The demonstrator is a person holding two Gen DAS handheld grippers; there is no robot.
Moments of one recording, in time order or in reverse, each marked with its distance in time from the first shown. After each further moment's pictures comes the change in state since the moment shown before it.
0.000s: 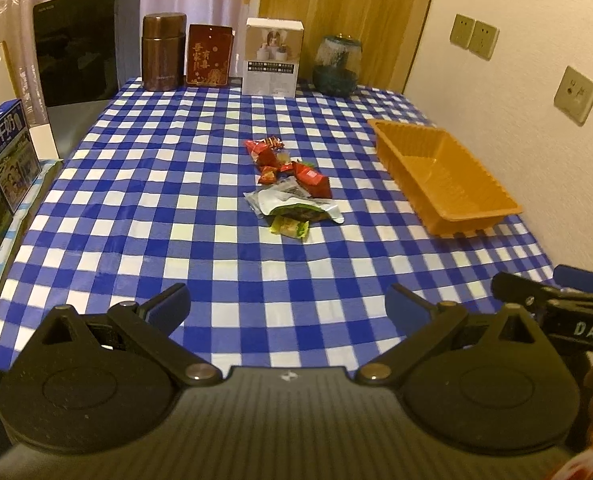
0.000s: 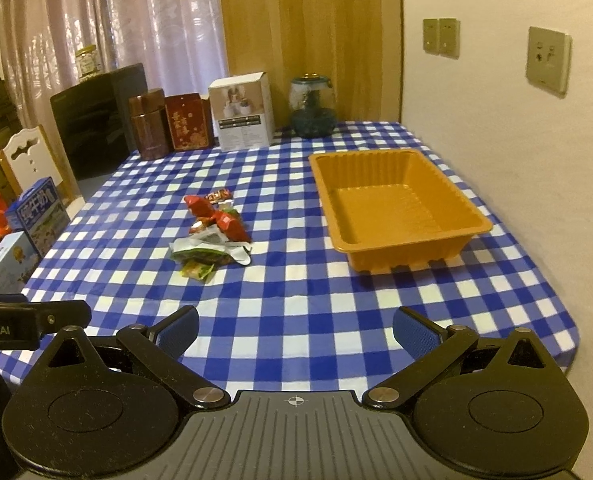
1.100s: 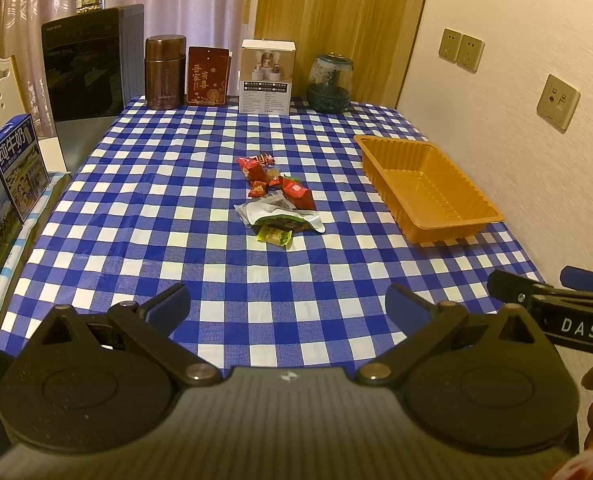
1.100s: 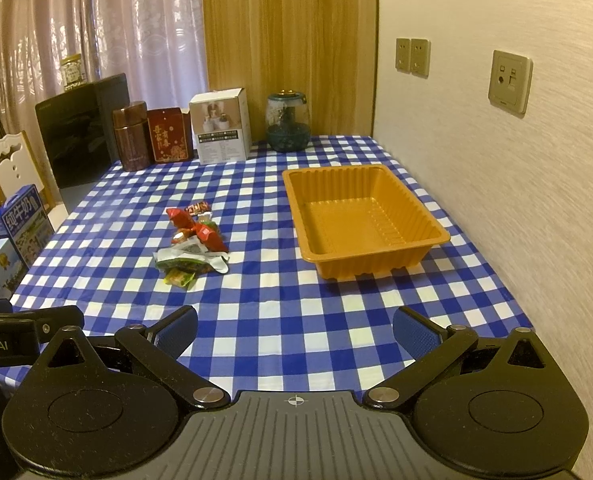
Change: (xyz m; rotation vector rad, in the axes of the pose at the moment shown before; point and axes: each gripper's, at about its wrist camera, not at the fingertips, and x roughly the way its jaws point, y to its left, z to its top) left arm -0.040 -0.034 -0.008 0.003 -0.055 0.027; right arm -0.042 -0.001 0.006 0.003 -0.027 -0.086
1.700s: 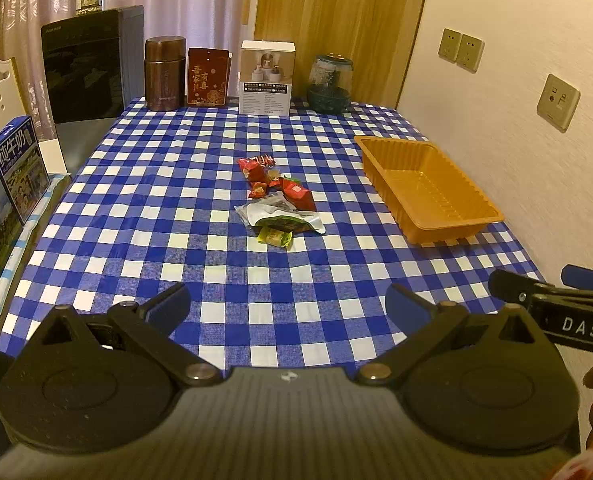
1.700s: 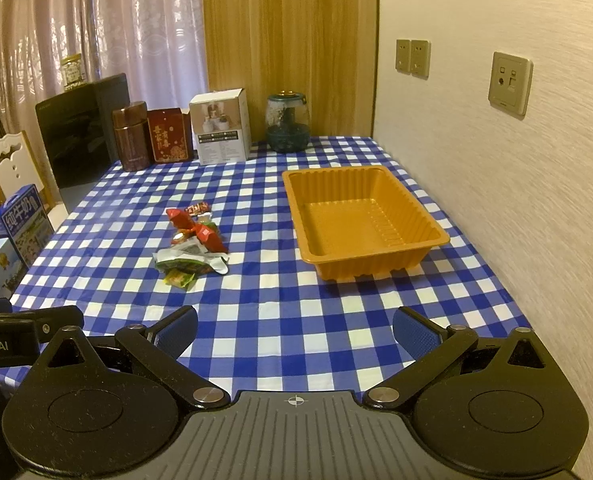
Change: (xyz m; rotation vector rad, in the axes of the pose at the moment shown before) left arm 0.001 -0.002 0.000 0.003 -0.001 0.002; right arm 0.000 -0.001 0.001 -0.002 0.000 0.000
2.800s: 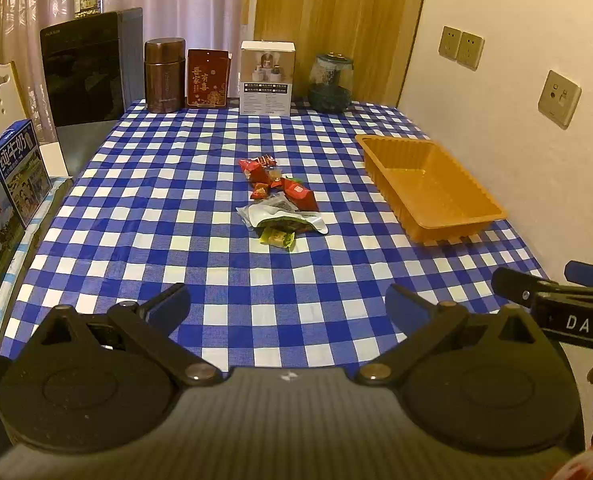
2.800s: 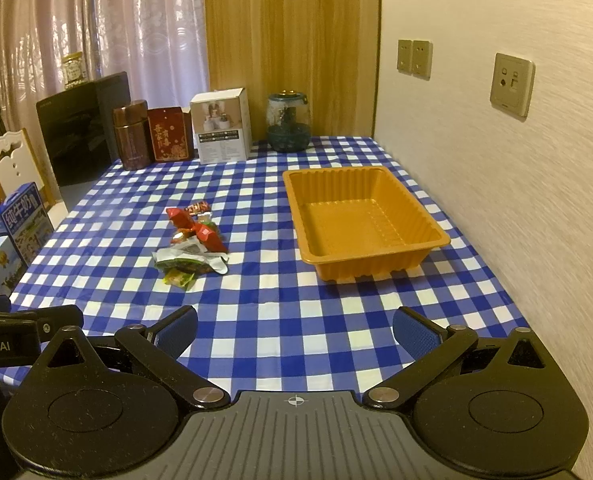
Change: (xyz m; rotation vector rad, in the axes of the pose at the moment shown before) left arm 0.003 0.004 0.000 0.009 0.001 0.012; right arm 0.000 0.001 0.000 0.000 -0.001 -0.002
